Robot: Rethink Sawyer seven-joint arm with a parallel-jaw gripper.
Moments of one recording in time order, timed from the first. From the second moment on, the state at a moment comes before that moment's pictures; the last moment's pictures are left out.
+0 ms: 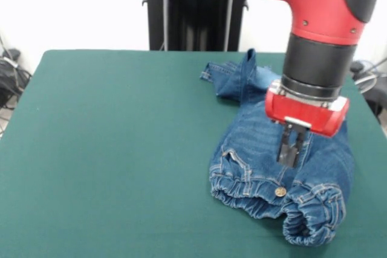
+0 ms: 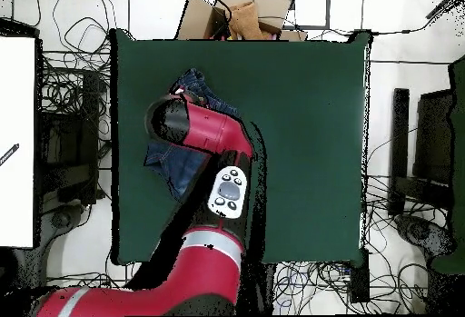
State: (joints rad) arm 0.10 -0.41 -0.21 1.43 0.38 0.29 1.97
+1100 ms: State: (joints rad) arm 0.16 -0.44 -0.16 1.48 0.33 0.26 1.97
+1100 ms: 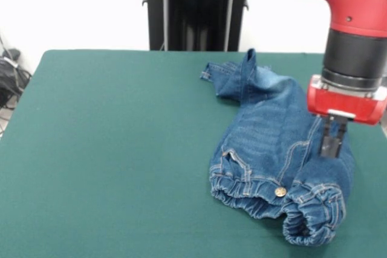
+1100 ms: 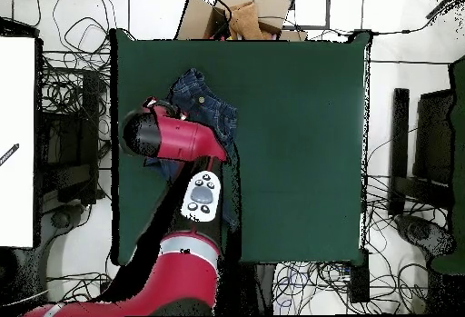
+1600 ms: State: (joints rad) arm 0.17 -0.42 -0.16 1.48 0.33 0.26 1.97
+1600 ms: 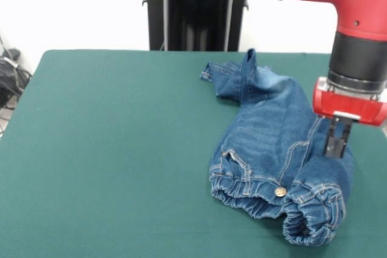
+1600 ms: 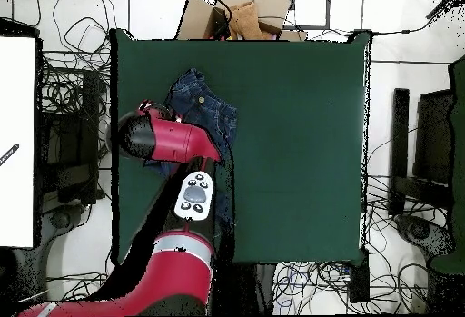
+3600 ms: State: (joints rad) arm 0.03 -0.28 -0.08 1.40 0.18 0.24 1.97
